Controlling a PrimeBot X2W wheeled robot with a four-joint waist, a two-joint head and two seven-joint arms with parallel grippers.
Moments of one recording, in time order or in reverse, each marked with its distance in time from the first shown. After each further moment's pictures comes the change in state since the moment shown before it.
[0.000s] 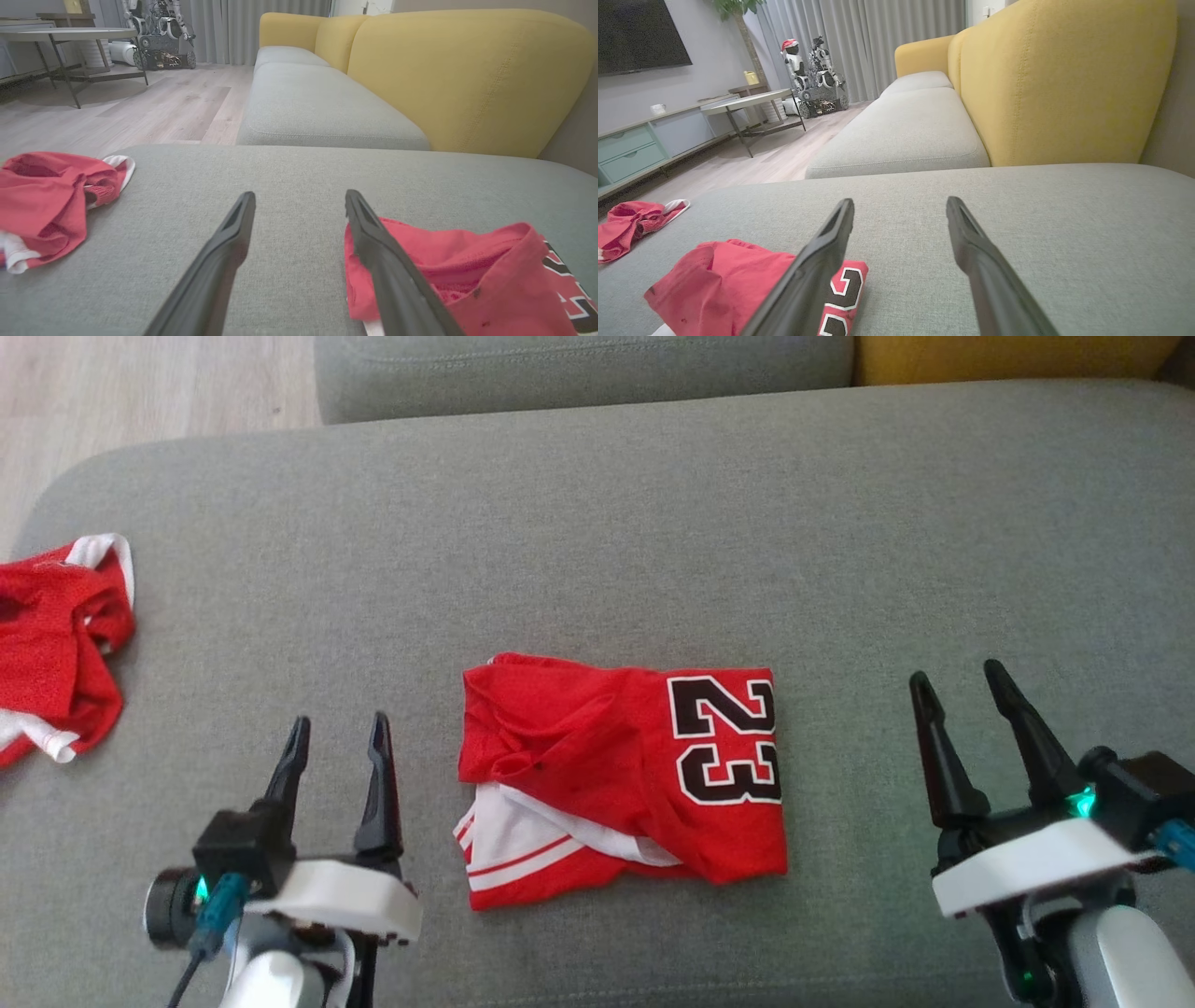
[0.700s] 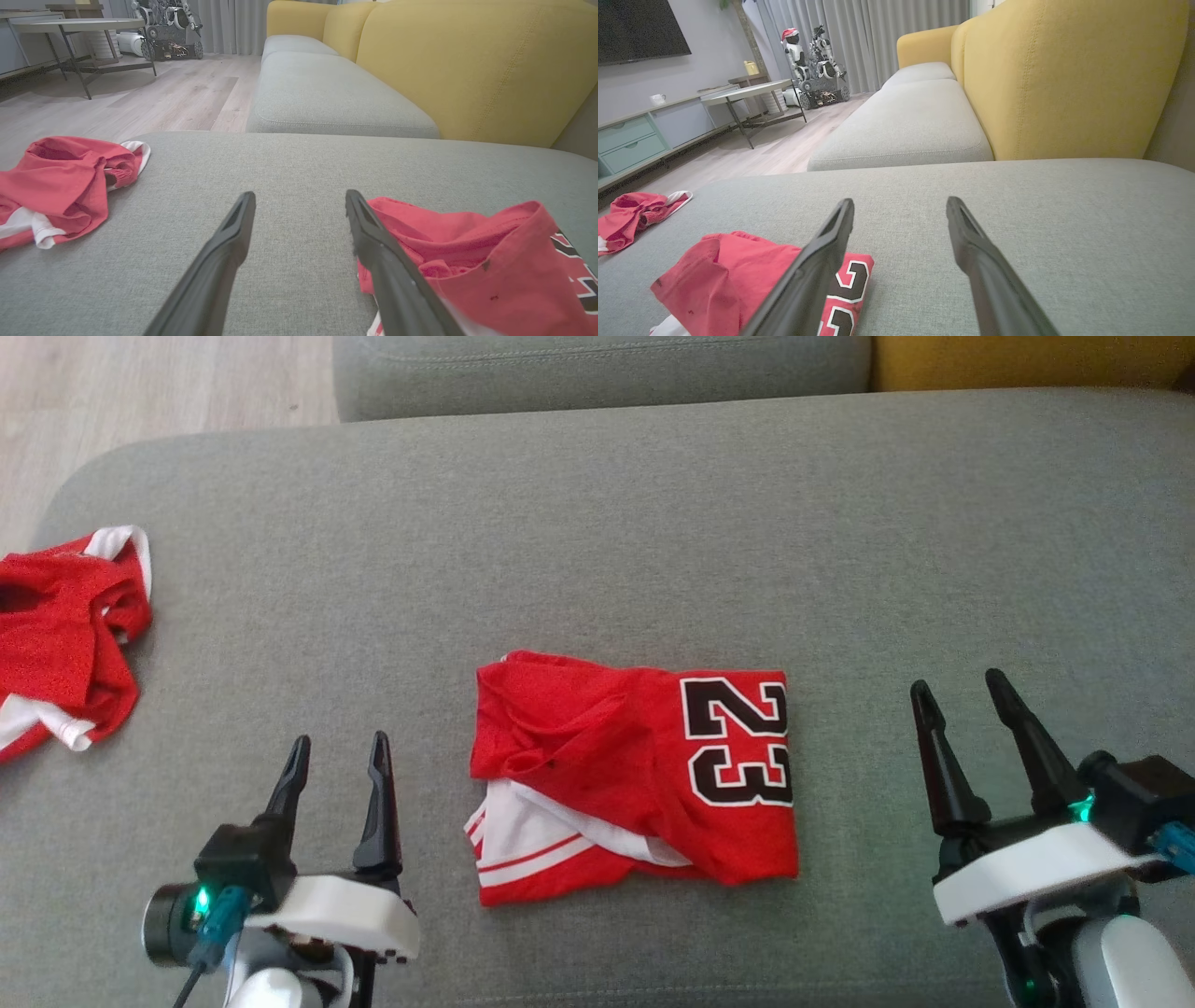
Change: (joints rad) left arm 0.043 0.017 -0.008 -0.028 0.000 0.018 0.024; right arm 0.032 0.021 -0.025 -0.047 -0.024 0.000 0.051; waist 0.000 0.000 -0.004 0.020
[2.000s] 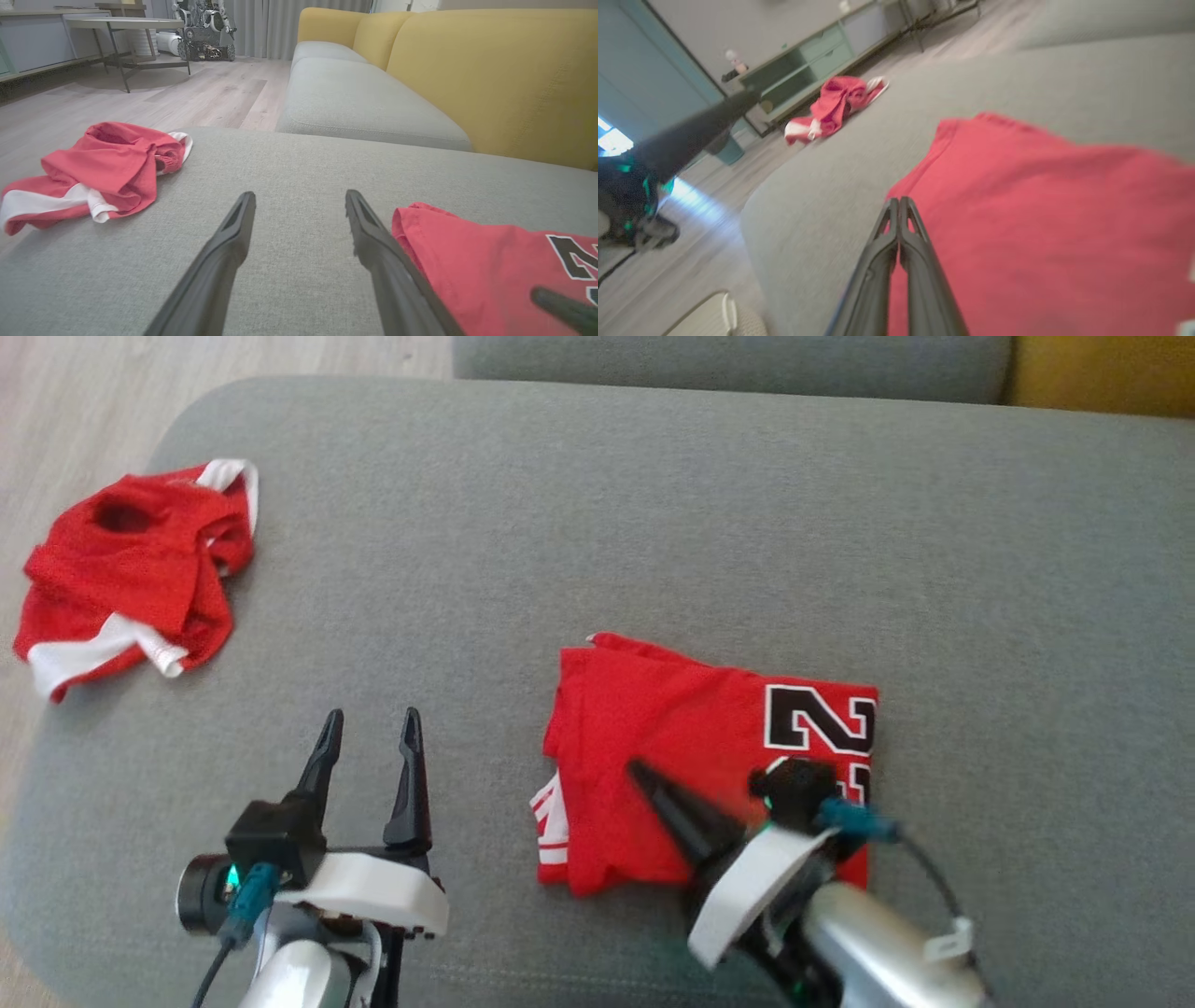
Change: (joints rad) left arm -0.066 -0.039 -0.031 0.060 0.000 -0.026 -0.034; right arm -0.363 0.026 0.734 0.555 0.328 0.000 -0.155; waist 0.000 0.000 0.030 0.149
